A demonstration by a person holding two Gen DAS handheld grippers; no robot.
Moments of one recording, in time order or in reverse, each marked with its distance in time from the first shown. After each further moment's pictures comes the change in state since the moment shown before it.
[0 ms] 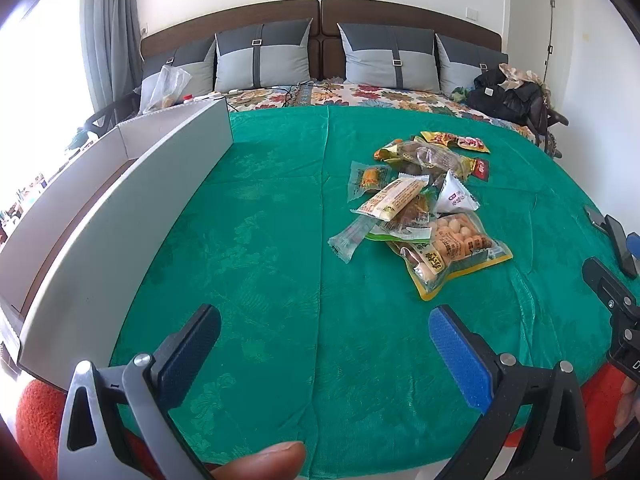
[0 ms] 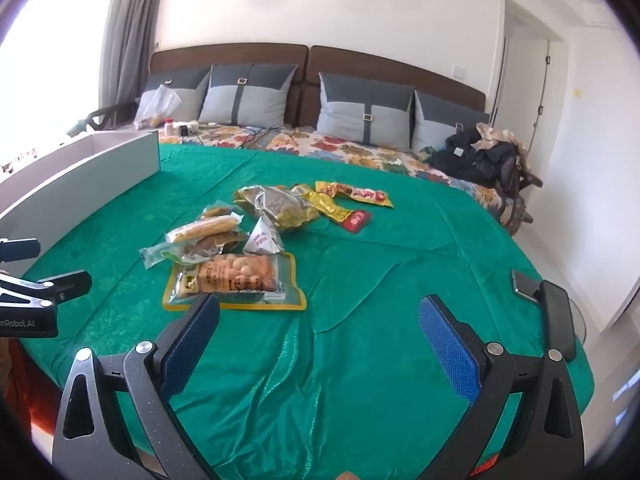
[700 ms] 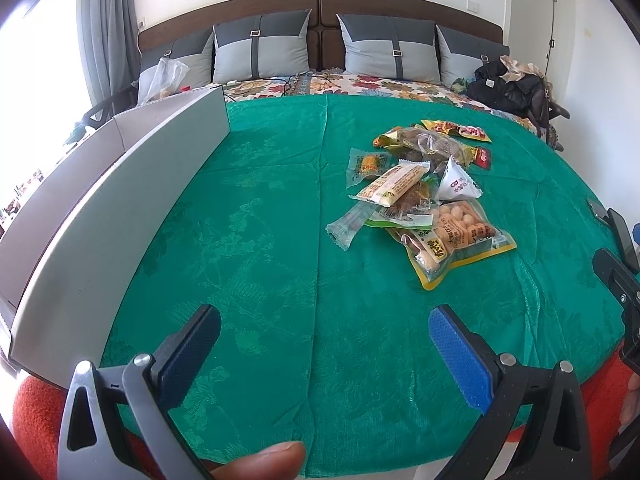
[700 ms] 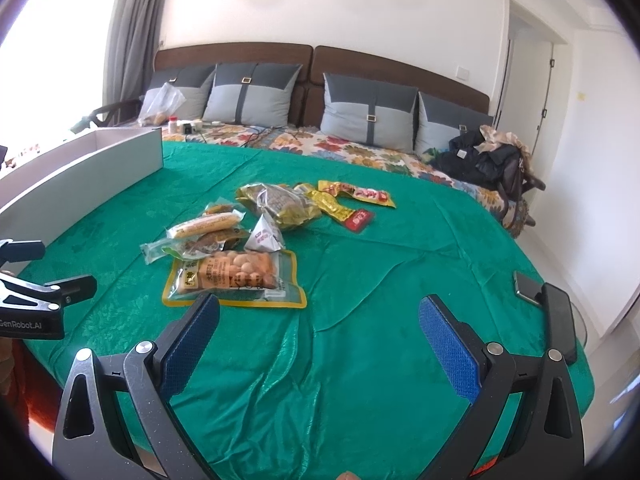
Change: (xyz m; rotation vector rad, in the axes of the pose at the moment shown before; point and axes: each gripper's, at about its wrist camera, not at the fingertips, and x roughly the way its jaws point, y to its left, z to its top) left arm 0.012 -0.004 -0.005 0.003 0.034 0.001; right arm -0.001 -0.003 -0.002 -0.017 -0.016 0.018
